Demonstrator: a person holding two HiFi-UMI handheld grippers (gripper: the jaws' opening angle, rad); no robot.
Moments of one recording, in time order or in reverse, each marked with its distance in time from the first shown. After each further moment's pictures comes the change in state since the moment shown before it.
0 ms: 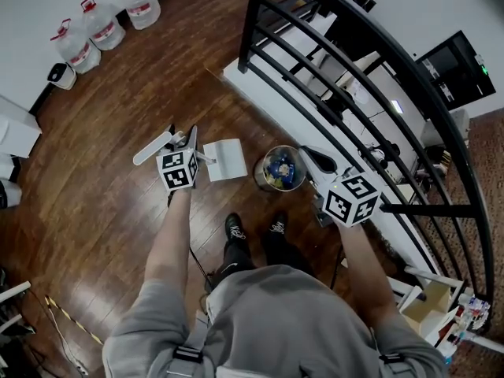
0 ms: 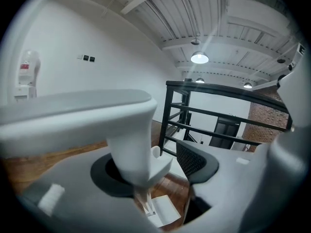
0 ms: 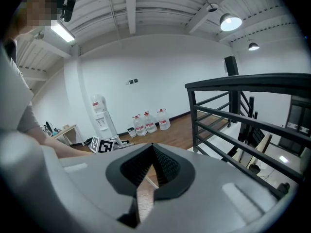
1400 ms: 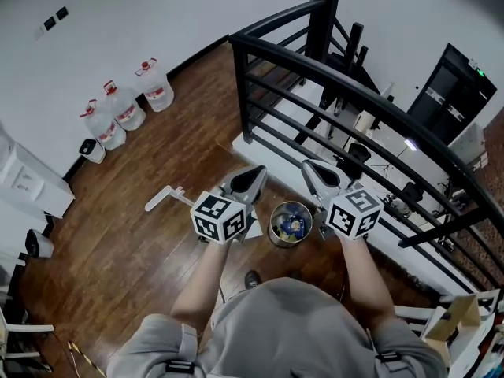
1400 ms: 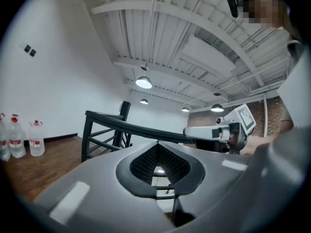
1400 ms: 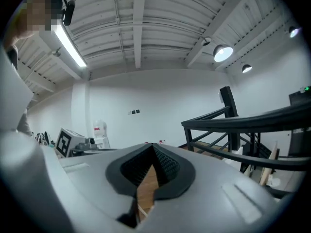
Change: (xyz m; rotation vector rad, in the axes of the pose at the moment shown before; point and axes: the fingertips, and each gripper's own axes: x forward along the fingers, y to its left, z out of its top) left arm -0.139 -0.310 0.197 0.070 -0.207 -0.729; right arm -0.104 -0.022 0.117 -0.041 -0.368 0.014
